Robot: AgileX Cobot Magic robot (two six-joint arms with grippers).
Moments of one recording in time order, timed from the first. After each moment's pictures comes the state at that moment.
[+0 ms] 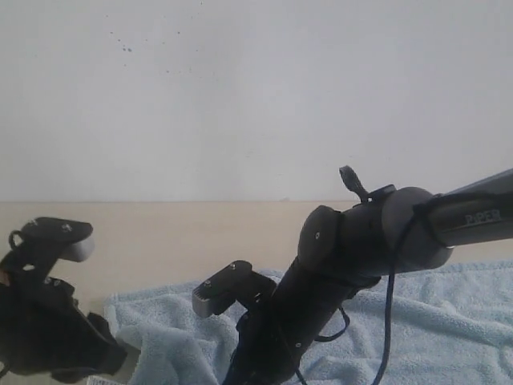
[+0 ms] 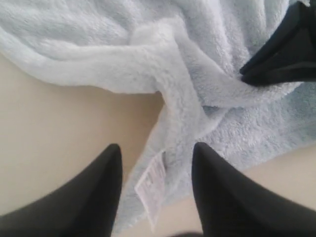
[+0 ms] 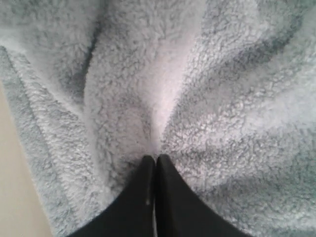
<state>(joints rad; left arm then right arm) -0.40 1.39 -0.70 -0.40 0.48 0.32 0.67 2.03 -1.22 0.65 0.66 -0.85</state>
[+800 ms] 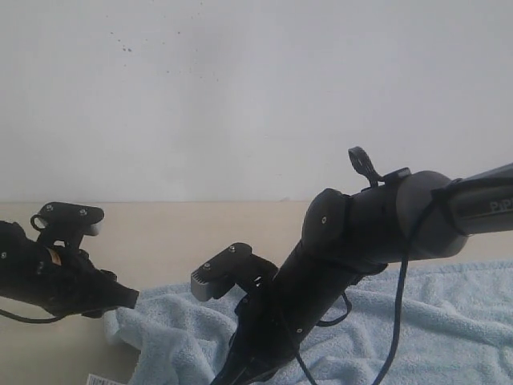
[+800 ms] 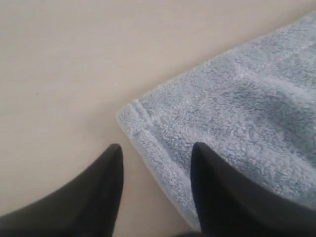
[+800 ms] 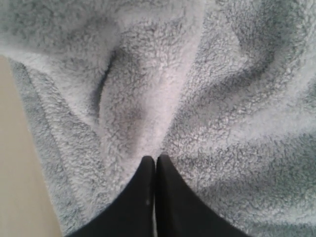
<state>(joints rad) -0.24 1.84 -0.89 -0.04 0.08 0.05 0.67 1.97 -1.22 0.64 0.65 -0.85</state>
